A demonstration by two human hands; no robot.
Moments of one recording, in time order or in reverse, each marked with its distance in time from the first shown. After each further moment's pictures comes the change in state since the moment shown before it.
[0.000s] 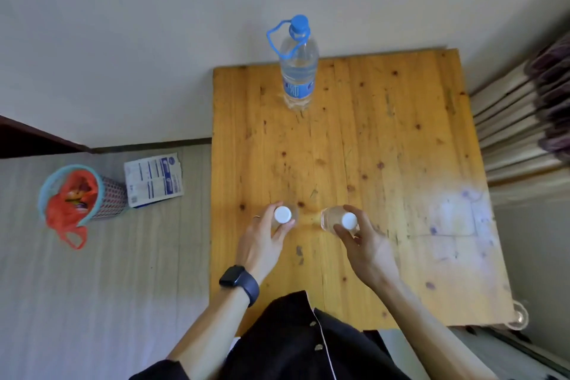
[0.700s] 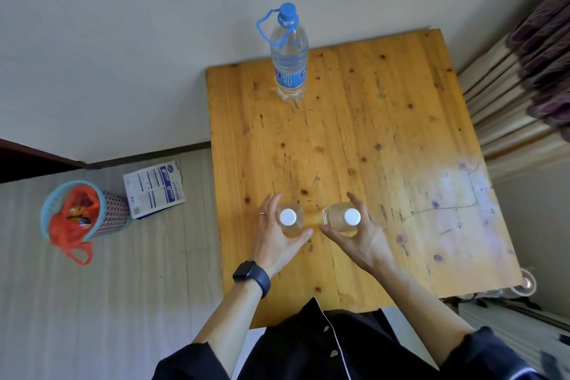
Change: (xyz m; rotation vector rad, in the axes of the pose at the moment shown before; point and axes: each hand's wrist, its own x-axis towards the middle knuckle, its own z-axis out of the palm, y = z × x) left_hand -0.018 -0.021 0.011 -0.185 -0.143 0.053; right_hand -0.020 0.015 0.035 0.074 0.002 0.090
